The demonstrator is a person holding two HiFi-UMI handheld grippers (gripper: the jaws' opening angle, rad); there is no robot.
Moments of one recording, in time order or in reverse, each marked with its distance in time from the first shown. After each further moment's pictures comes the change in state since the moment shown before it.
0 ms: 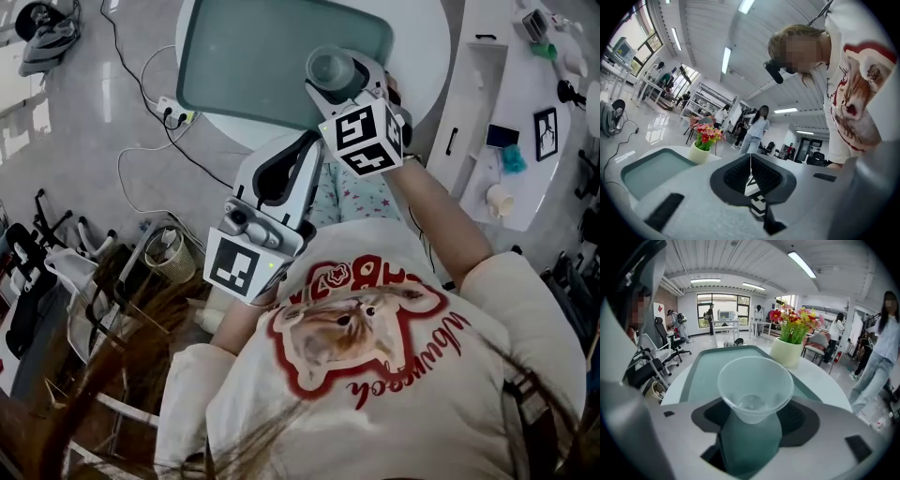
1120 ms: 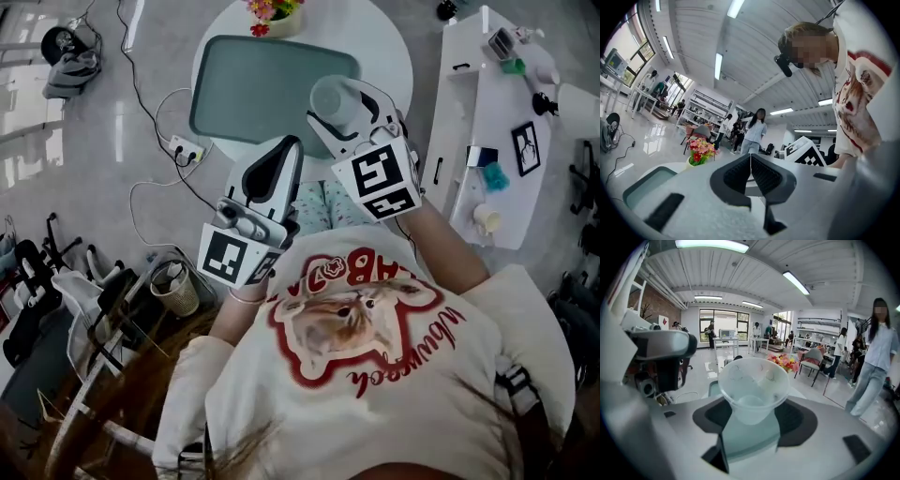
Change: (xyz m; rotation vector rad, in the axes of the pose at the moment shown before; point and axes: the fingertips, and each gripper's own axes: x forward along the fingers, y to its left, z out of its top) left arm 0.005 -0.017 0.041 0.112 -0.049 -0.012; right arm -0.118 -0.024 0.076 0.013 -0.179 -0.012
